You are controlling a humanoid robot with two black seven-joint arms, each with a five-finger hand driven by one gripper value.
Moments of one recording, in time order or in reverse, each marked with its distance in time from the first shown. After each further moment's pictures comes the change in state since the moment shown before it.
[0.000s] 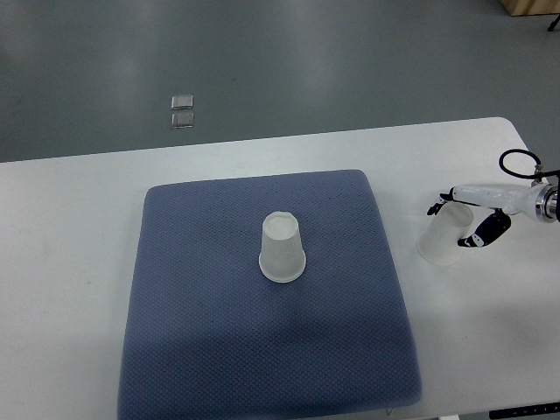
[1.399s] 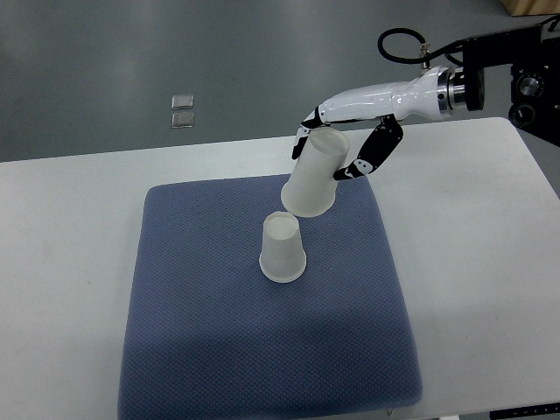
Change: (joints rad) left arm 0.000 0.000 0.000 0.000 0.000 0.000 0.000; right arm 0.493 0.181 0.020 0.209 0.112 0.327 0.086
